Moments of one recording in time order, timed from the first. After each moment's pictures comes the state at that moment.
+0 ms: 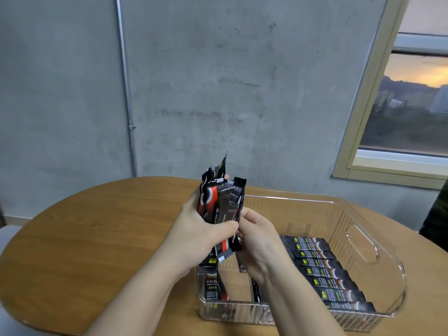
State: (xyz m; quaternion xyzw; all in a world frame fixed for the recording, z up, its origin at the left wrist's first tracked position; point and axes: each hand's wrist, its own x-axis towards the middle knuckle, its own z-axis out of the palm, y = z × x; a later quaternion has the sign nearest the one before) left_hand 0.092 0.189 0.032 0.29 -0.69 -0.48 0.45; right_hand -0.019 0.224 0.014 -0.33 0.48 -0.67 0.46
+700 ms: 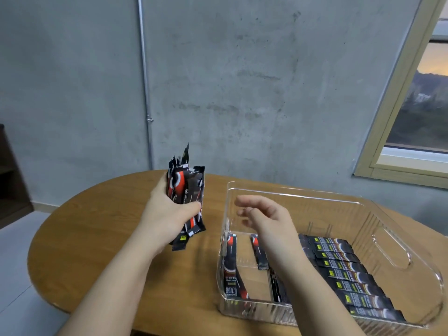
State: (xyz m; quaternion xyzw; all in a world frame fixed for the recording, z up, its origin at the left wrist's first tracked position) left_hand 0.144 0.133 0.023 0.42 -0.64 -0.41 0.50; right_hand -0.021 0.207 0.011 -0.47 0.56 -0.61 0.29
